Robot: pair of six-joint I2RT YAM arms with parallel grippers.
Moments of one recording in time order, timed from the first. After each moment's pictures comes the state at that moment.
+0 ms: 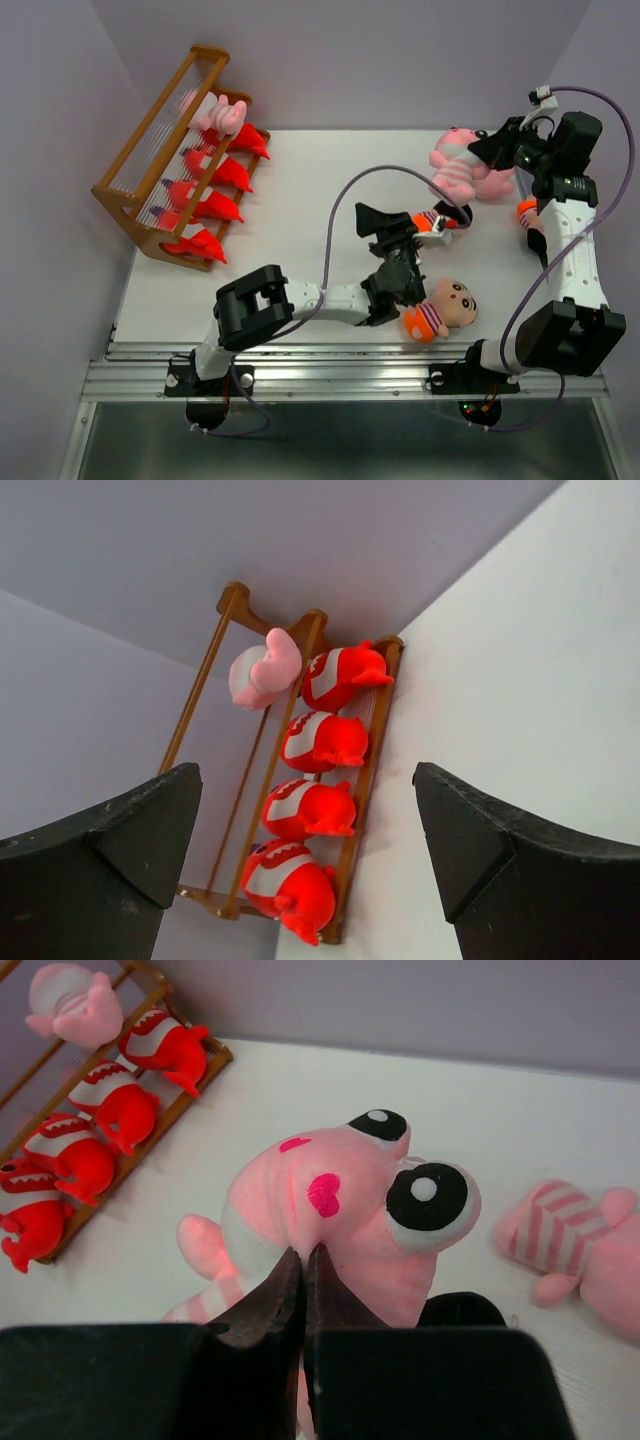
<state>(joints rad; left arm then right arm) -1.36 2.00 1.33 1.16 -1.46 1.53 -0.24 1.37 1.40 -0.30 -0.78 0.15</state>
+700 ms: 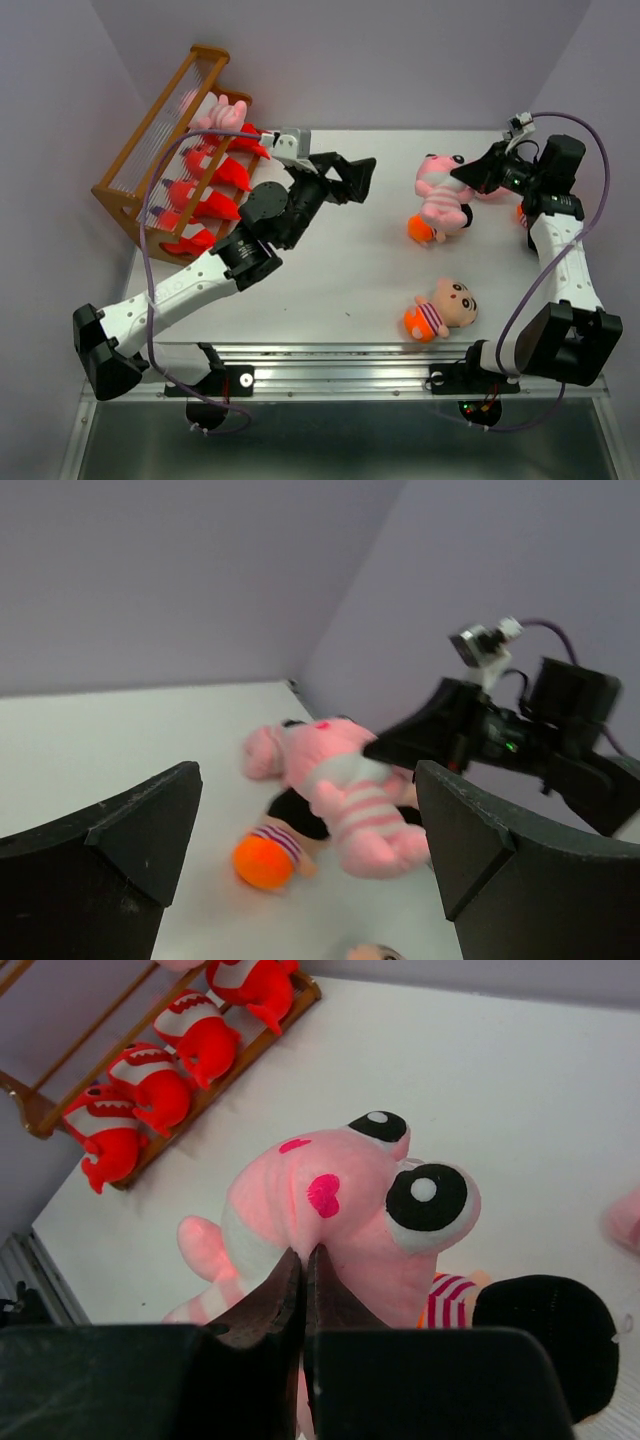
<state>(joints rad) -0.97 1.25 1.23 0.28 -0.42 -0.33 -0.25 1.32 1.21 -0.22 -0.99 0.14</state>
